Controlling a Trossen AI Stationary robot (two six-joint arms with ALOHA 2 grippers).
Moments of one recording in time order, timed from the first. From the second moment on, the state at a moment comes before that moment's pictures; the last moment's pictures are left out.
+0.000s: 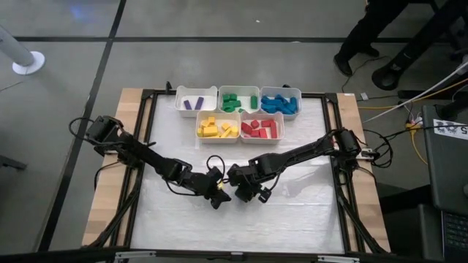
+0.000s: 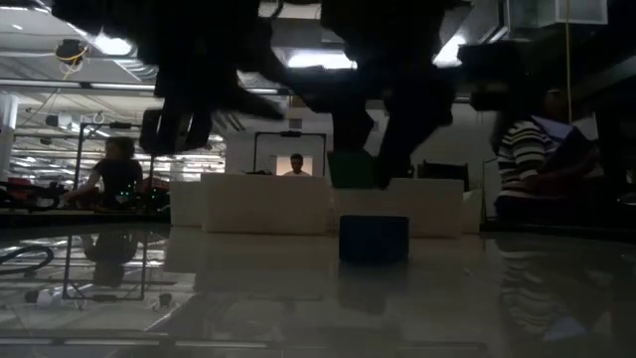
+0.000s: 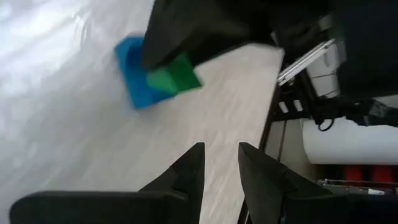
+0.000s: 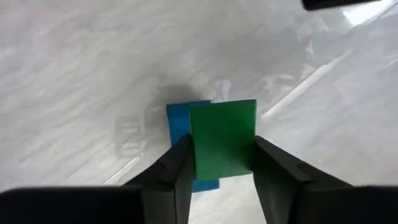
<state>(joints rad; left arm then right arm) -0.41 1.63 0.84 0.22 -0.13 -1.18 0.24 2.00 1.54 -0.72 -0.12 -0.70</state>
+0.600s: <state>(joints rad) -0.45 1.17 0.84 0.01 -0.26 -0.85 -0.02 1.99 1.89 -0.96 0.05 -0.71</state>
